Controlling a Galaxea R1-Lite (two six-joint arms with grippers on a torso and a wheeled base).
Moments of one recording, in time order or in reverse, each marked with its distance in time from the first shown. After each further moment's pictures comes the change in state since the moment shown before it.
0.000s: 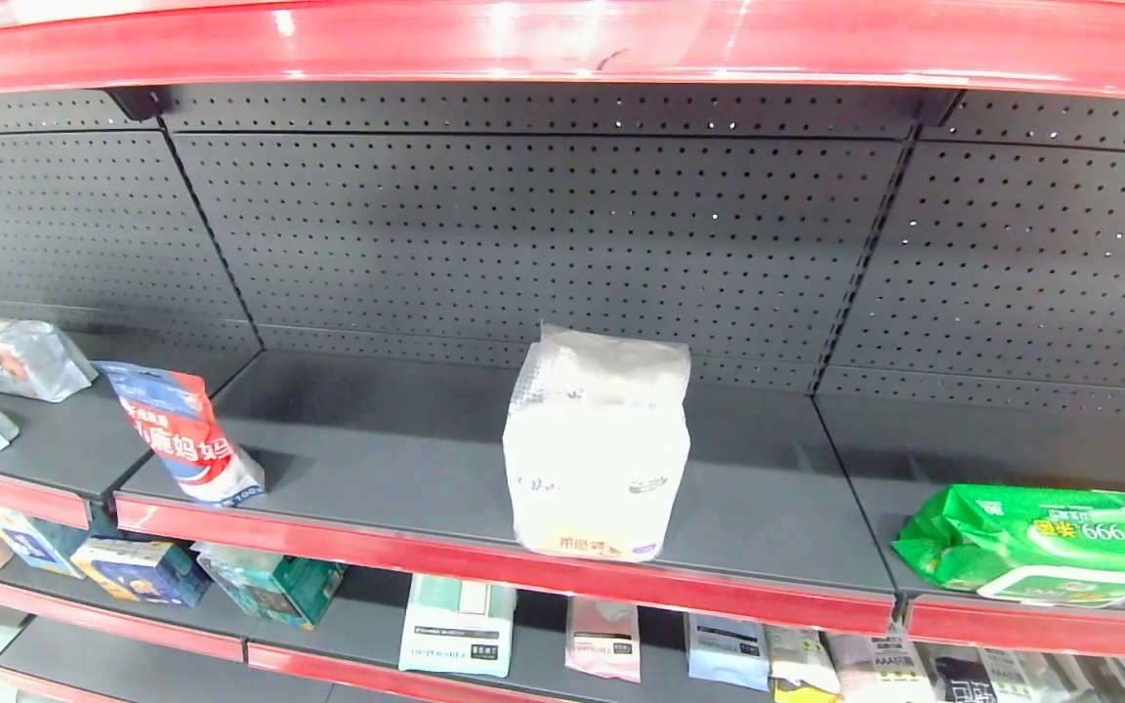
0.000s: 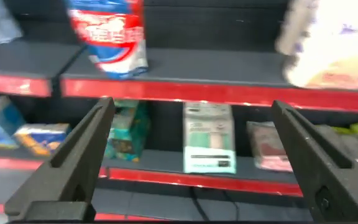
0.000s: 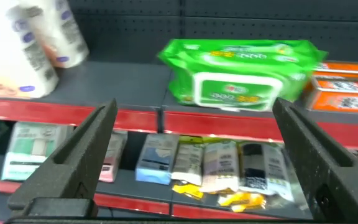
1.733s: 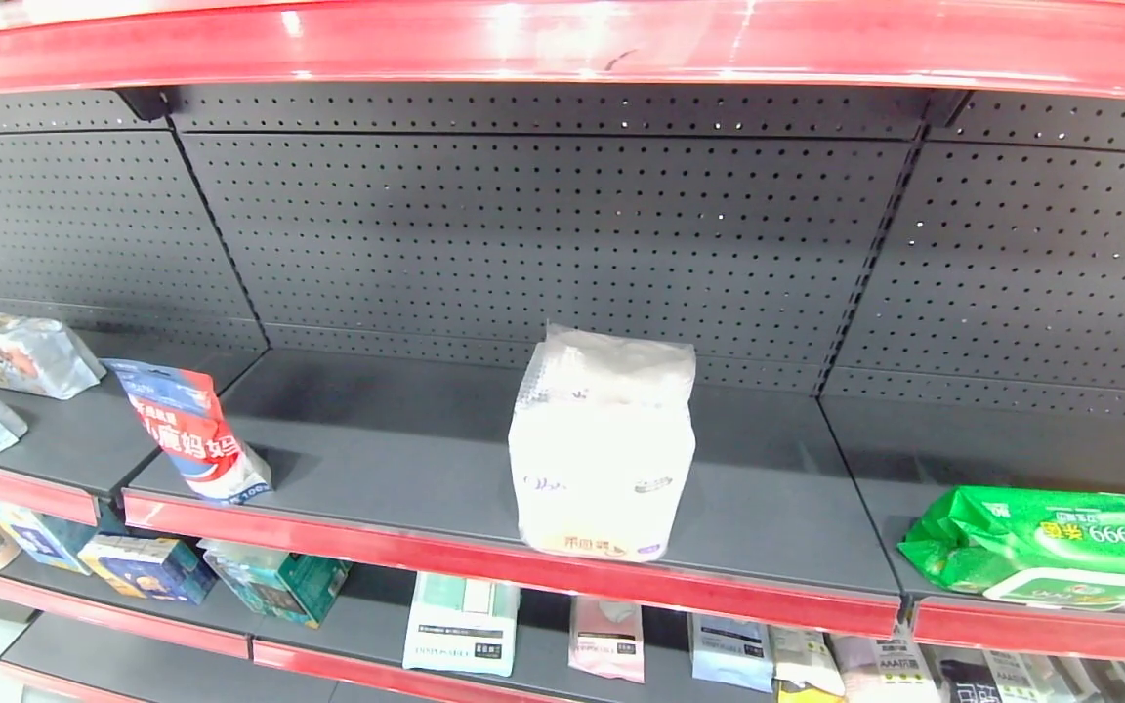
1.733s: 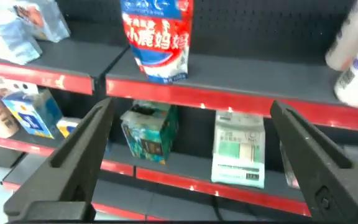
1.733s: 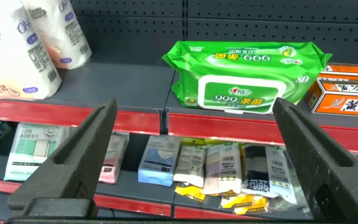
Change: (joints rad) left arm -0.446 0.105 0.072 -0.185 0.597 -0.024; right arm 0.001 0.000 0.000 0.000 -0.001 0.000
